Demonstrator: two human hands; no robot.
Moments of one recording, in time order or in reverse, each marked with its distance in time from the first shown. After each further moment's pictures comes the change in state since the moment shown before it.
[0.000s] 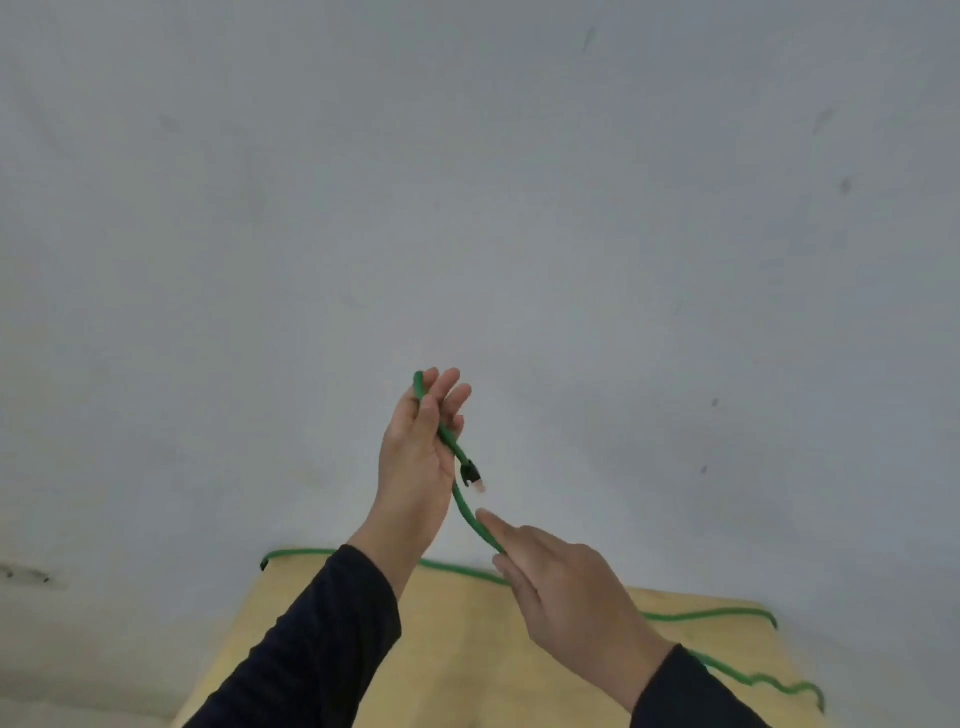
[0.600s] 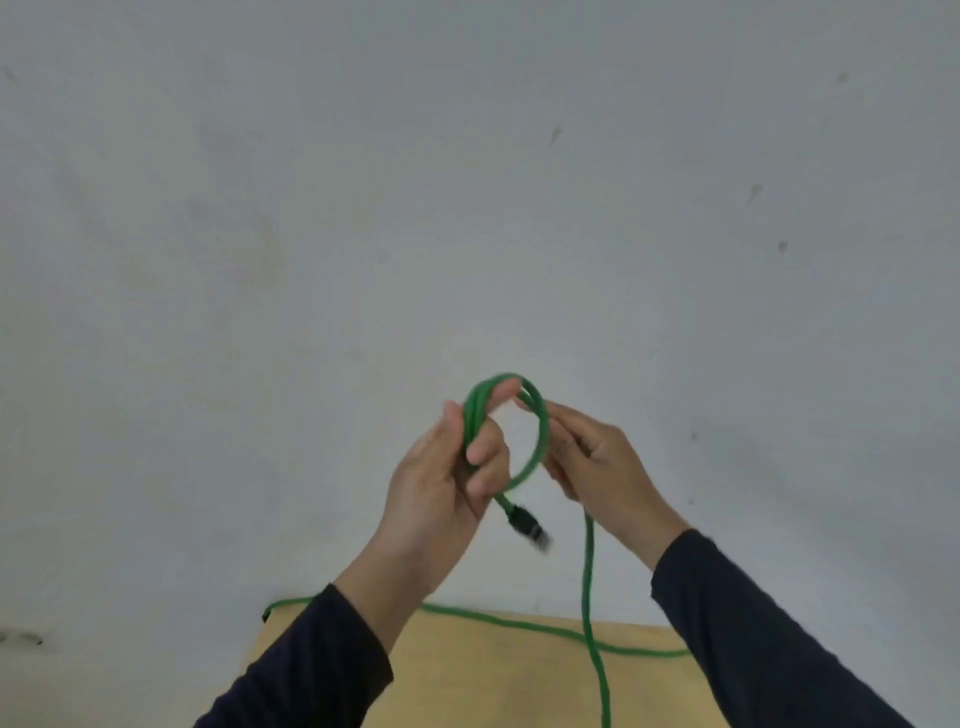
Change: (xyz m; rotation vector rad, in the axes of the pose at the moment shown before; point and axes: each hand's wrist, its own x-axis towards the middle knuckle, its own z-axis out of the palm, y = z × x) left_hand -0.043 0.055 0.046 -0.113 -0.490 -0.129; right_hand 0.075 0.004 -0.090 0.645 0.206 0.294
